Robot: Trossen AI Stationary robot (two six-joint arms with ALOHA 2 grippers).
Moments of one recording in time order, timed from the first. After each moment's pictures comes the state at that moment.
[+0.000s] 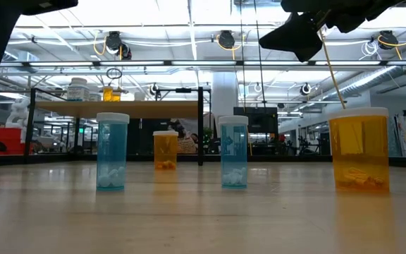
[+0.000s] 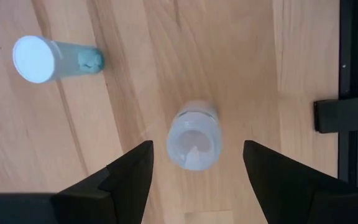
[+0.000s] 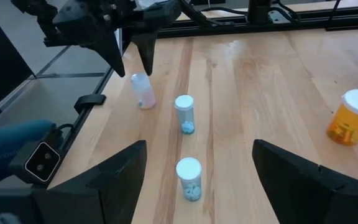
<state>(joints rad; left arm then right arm) -0.74 2.05 1.69 -1.15 -0.13 -0.57 0.45 1.36 0.66 0.28 0.26 0.27</state>
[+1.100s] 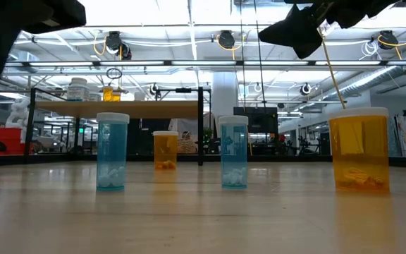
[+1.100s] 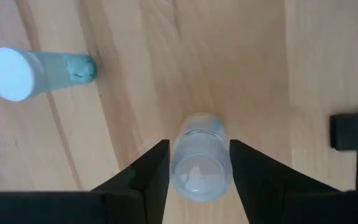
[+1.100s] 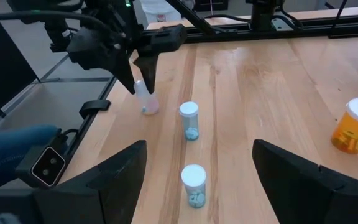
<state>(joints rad) -0.72 2.10 1.69 -1.11 -0.13 -0.56 0.46 1.36 0.66 0.30 0.26 0.26</state>
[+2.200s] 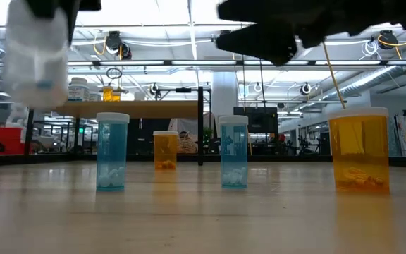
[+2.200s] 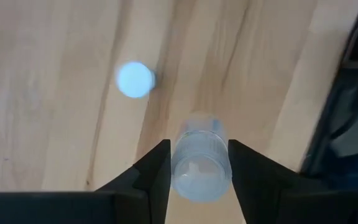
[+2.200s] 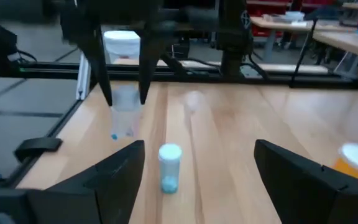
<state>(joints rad) -0.58 1.94 1.69 -1.12 -0.08 -0.85 0.53 1.75 0.73 0.80 0.55 0.10</state>
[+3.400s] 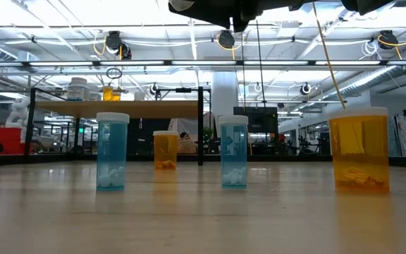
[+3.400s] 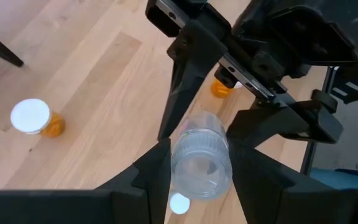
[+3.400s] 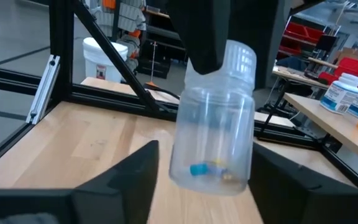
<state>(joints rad) -0.45 1.69 1.69 -0.98 -0.37 -0.86 0.43 1.82 0.94 0.78 0.53 -0.17</state>
